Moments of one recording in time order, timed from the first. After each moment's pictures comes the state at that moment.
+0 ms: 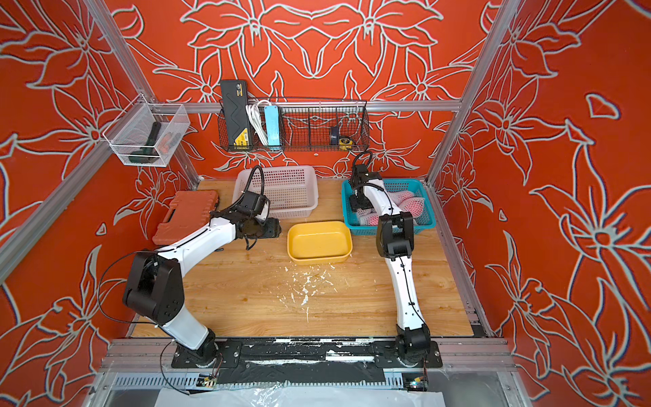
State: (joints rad) left arm -0.31 1.64 1.22 -0.58 0.05 -0.37; right arm 0.22 2.54 2.36 -1.10 0.12 -0.02
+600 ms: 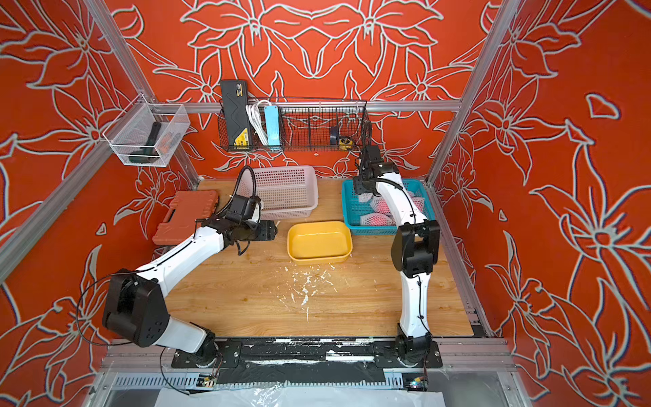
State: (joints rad) left arm -0.30 1.46 1.11 -0.56 0.05 -0.35; right arm 0.24 2.04 2.03 -0.90 0.09 -0.05
